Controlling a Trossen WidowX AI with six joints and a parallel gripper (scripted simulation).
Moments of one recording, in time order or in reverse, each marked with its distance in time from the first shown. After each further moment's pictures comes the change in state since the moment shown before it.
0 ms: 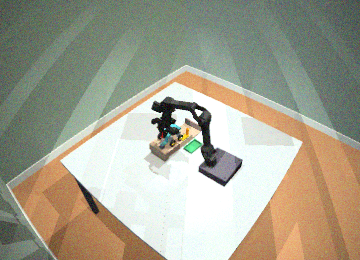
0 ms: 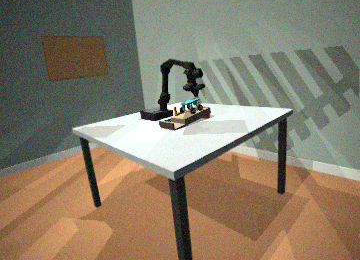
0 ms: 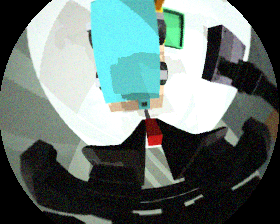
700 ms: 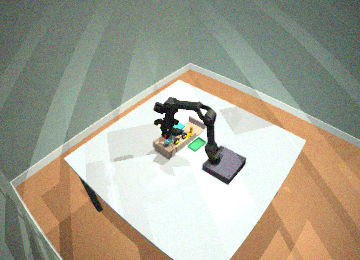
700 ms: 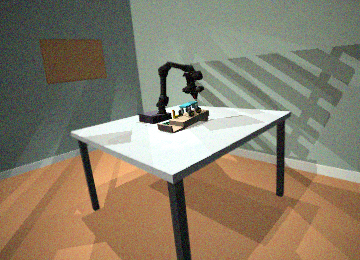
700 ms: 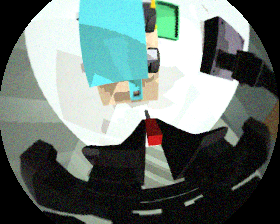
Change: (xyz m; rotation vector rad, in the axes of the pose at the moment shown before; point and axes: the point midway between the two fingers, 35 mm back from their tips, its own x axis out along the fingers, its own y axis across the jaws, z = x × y) arm 0.006 -0.014 -0.024 0.002 0.008 -0.010
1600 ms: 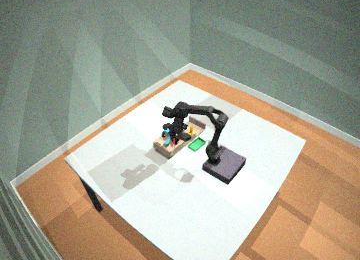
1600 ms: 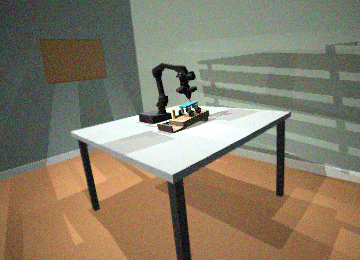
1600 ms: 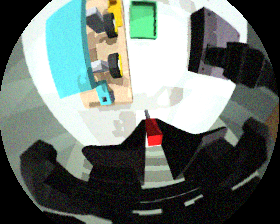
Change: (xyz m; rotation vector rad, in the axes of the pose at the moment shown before) arm 0.001 -0.068 0.004 0.002 -0.002 0.002
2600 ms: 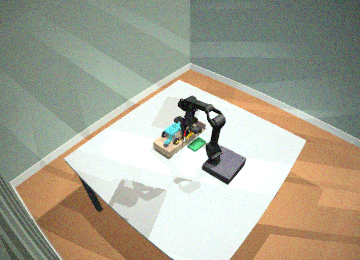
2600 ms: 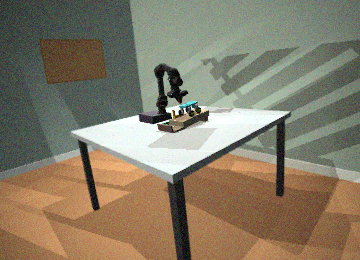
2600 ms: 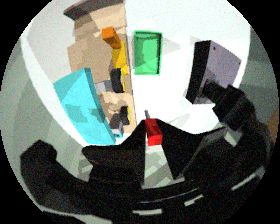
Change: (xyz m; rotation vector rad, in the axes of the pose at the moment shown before) arm -0.014 0.001 0.107 0.000 -0.019 0.008
